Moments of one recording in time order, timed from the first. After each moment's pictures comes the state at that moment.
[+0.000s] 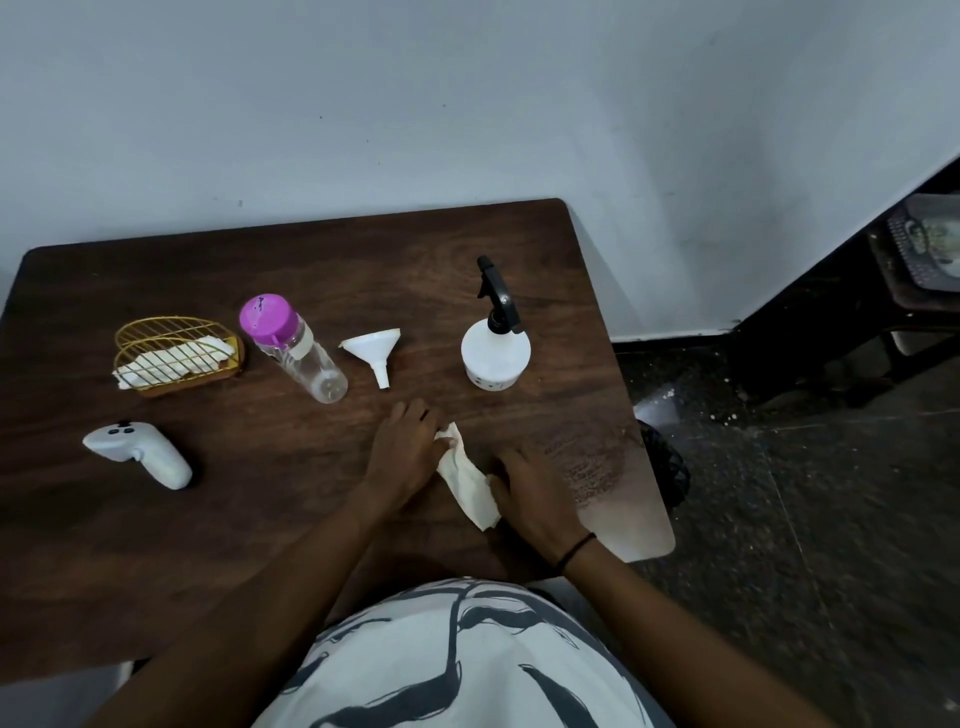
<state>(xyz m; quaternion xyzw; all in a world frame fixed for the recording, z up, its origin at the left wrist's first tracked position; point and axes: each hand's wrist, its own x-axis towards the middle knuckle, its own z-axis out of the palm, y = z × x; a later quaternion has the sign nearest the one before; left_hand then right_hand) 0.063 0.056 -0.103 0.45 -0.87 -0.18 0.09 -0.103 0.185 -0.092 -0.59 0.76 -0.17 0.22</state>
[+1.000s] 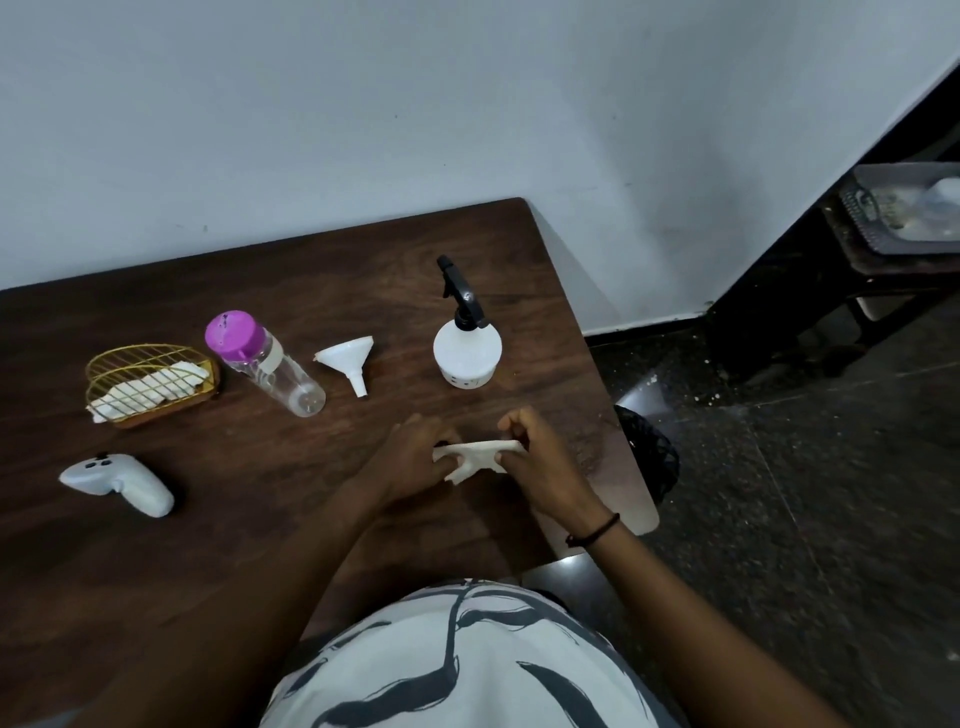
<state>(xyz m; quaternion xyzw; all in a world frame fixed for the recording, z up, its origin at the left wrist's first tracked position) 0.049 0.062 -0.072 0.32 -0.88 -0.34 0.02 -0.126 0.191 -0.026 -0.44 0.71 -0.38 0.40</state>
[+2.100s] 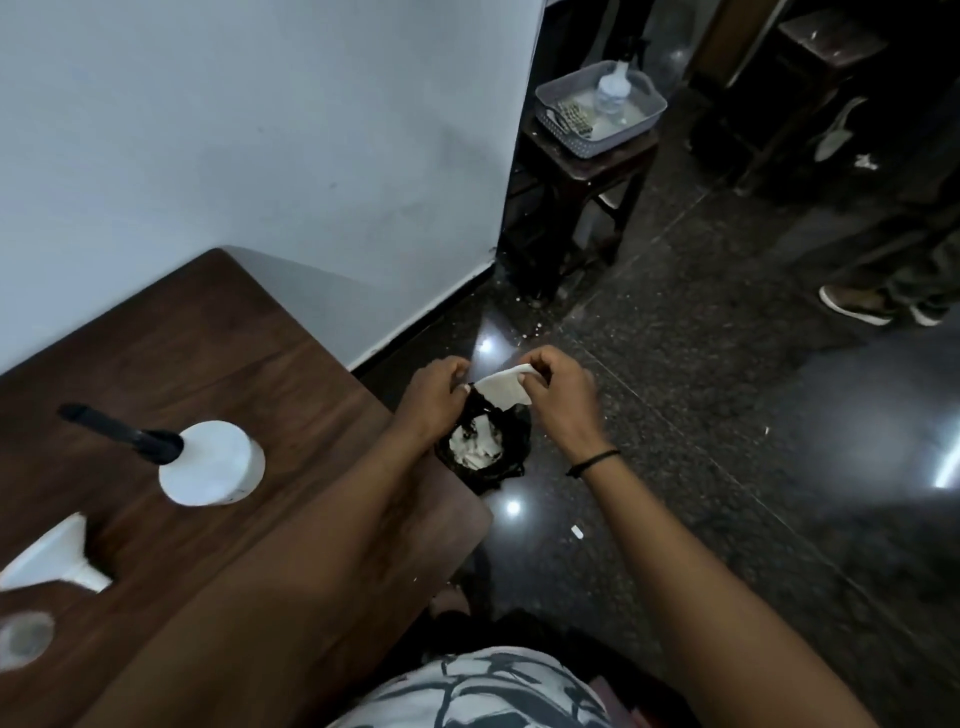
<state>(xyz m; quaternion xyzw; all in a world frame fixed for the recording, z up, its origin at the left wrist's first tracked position) -0.274 0.133 -0.071 0.21 -0.89 -0.40 -0.01 -0.344 0.303 -0.018 -0.19 0.89 -0.40 0.09</state>
